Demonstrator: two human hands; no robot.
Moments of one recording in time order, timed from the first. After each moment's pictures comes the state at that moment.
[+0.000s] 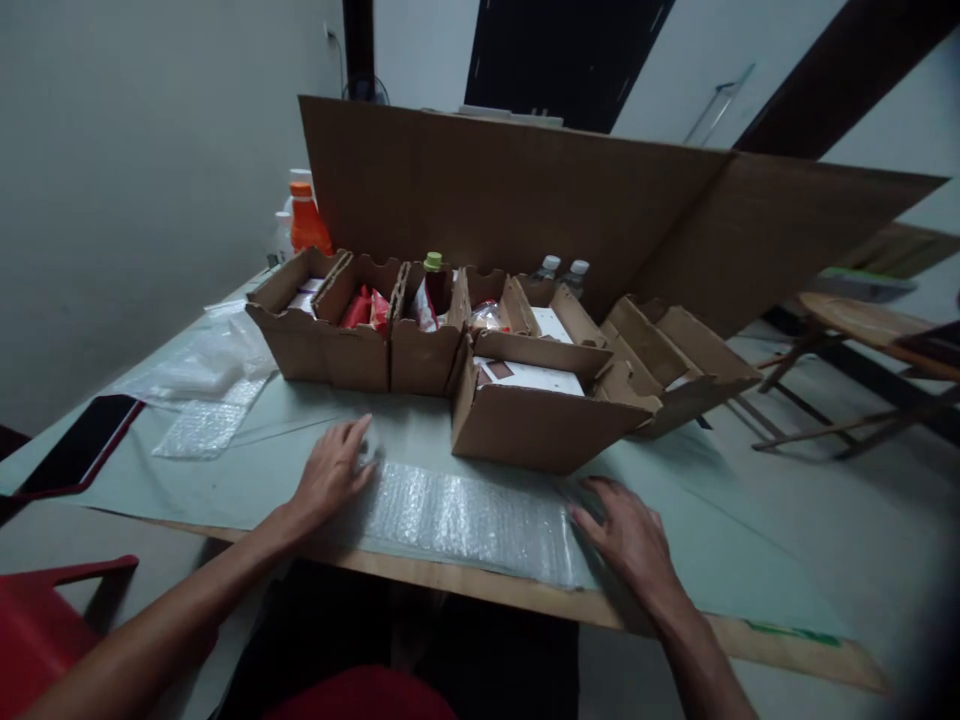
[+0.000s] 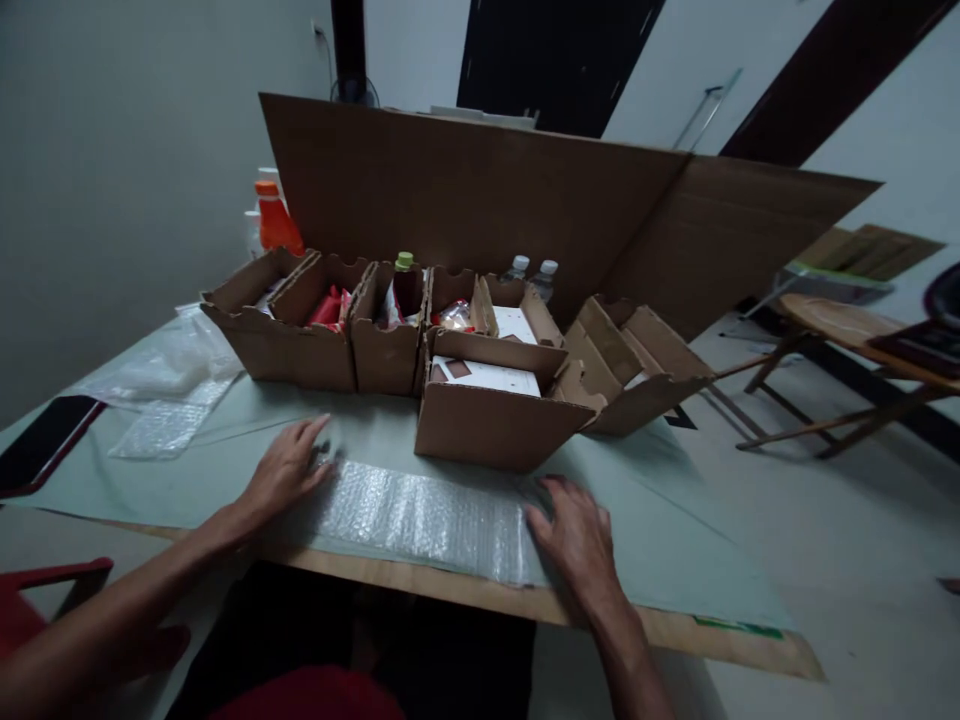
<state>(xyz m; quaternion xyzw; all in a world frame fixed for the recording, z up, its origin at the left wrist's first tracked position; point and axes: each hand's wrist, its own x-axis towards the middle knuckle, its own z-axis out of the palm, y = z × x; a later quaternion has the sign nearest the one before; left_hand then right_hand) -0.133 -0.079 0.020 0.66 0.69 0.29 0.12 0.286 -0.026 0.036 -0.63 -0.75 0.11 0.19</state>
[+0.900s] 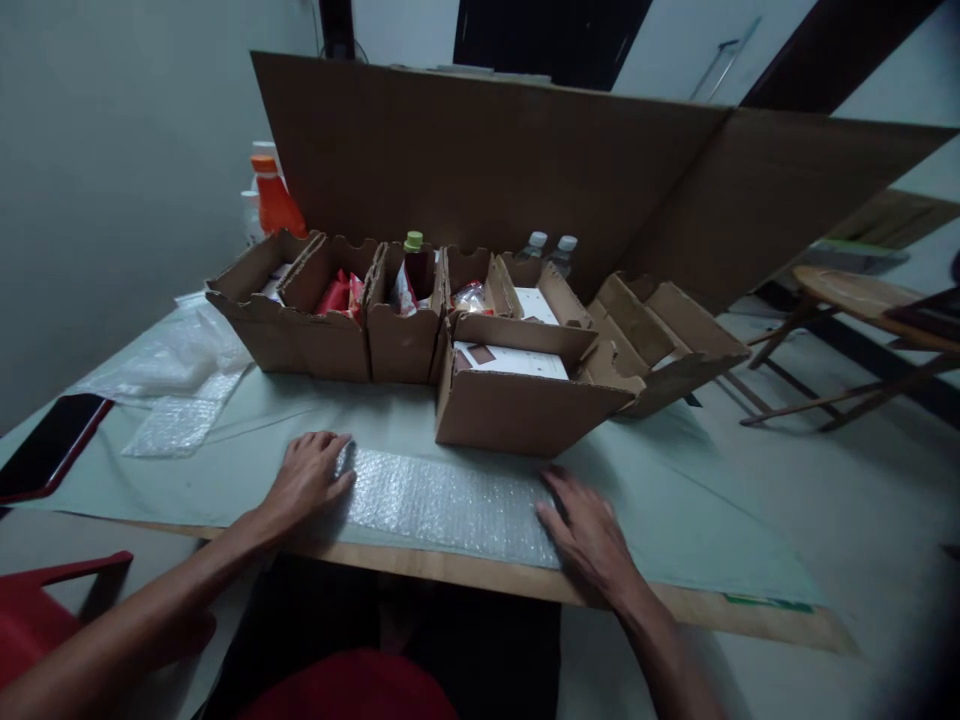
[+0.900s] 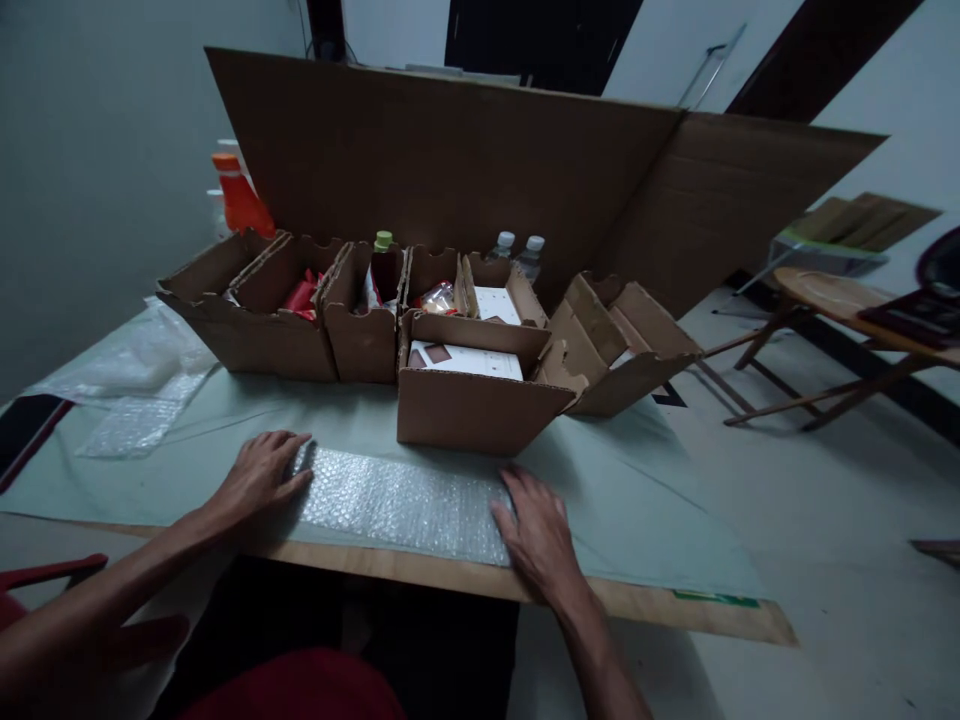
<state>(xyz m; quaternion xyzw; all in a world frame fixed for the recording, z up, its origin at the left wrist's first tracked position) -0.138 -0.090 0.000 0.71 0.69 0.10 0.05 0.283 -0.048 -0.002 -0.58 -0.80 0.05 0.14</state>
